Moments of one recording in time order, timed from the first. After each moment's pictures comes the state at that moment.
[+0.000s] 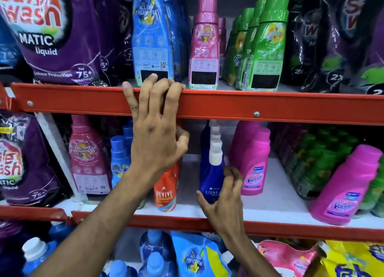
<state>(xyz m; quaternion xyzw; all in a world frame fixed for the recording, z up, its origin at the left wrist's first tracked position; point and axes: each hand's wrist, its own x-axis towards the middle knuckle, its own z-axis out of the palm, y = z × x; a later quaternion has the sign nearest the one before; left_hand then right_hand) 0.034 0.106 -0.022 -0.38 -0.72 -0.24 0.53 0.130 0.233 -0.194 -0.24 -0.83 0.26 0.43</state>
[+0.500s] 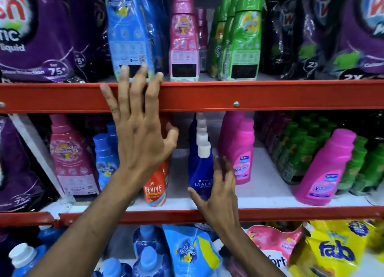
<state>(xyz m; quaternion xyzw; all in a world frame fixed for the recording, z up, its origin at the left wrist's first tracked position) 0.046 0.109 -0.028 -0.37 -0.74 -0.27 0.50 0.146 0.237 -0.201 -0.25 -0.85 0.21 0.42</state>
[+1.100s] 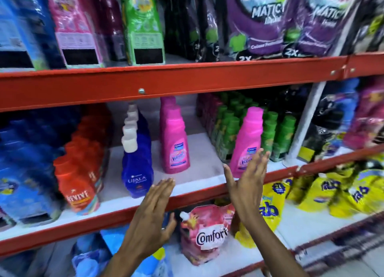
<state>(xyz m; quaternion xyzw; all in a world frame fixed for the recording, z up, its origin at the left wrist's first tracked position) 0.120 0.173 -0.246 -0.64 -0.70 -0.29 0.12 0.291 0.377 -0.230 -0.48 -0.72 0.16 0.47</state>
